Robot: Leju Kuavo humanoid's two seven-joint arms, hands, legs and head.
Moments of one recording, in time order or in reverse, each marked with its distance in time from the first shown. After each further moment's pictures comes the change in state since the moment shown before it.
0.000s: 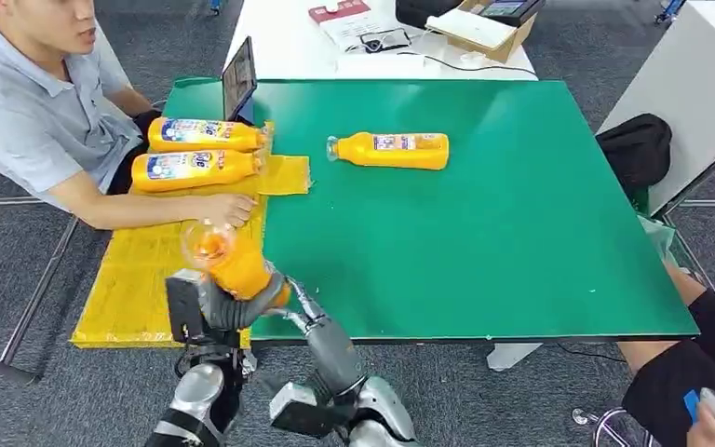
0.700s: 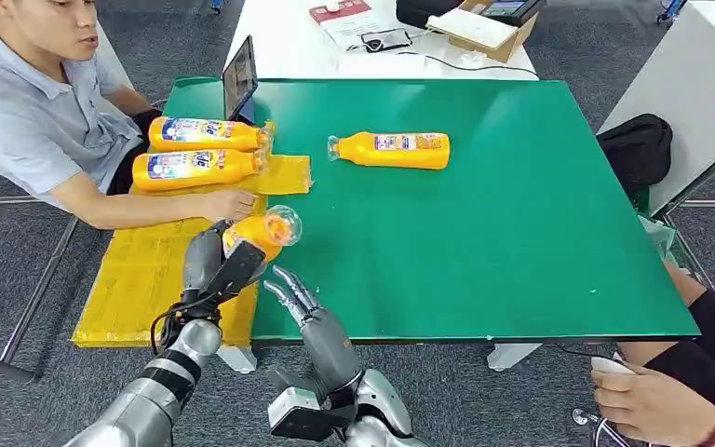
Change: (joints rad) left arm -0.308 0.080 0.044 0.457 -0.553 0.168 0.173; right arm 0.003 -0.004 0.004 -0.093 -0.030 0.036 -0.012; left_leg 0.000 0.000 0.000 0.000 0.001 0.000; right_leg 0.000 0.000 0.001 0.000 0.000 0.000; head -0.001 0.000
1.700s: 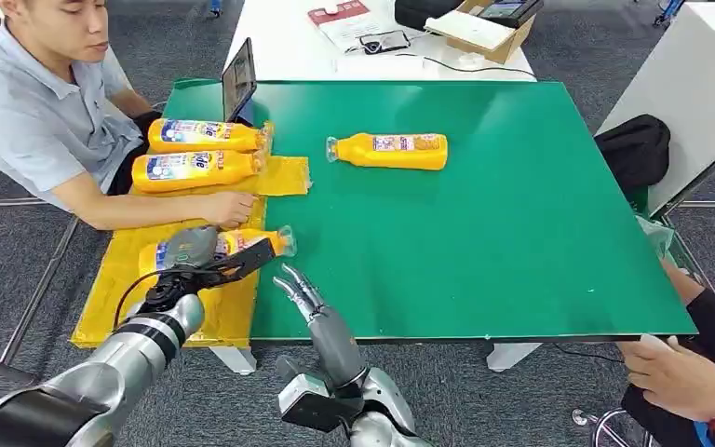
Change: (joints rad) left arm -0.228 0.056 -0.093 0.344 -0.386 -0.298 0.311; right arm 0.013 0.003 -0.050 0.000 -0.033 0.058 0.001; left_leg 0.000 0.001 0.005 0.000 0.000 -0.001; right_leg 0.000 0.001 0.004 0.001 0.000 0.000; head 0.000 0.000
